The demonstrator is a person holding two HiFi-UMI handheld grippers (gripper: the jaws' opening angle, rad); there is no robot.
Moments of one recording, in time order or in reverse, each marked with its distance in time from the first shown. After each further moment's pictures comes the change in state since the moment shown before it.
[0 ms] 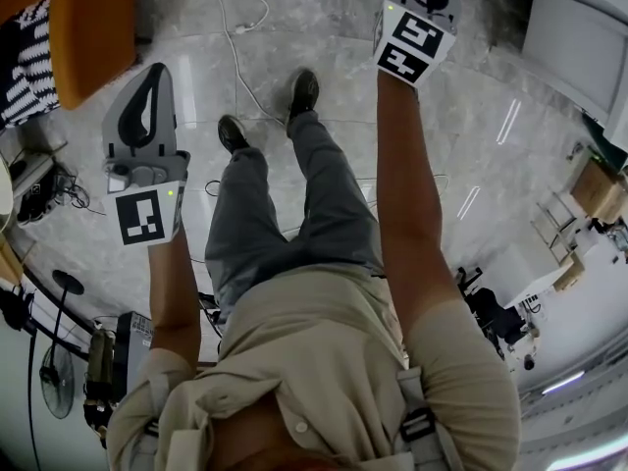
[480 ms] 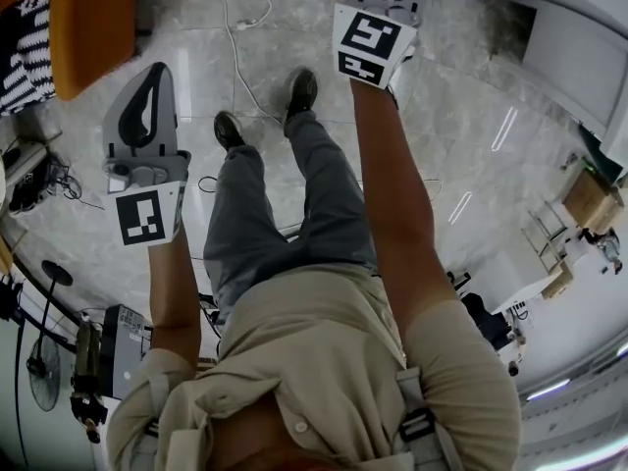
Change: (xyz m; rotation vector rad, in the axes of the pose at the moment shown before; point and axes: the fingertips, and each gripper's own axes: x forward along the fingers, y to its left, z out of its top) left arm -0.002 0.000 -0.012 -0.020 0.014 0.038; right arm 0.001 0.085 0.024 -0.097 -0.072 0.150
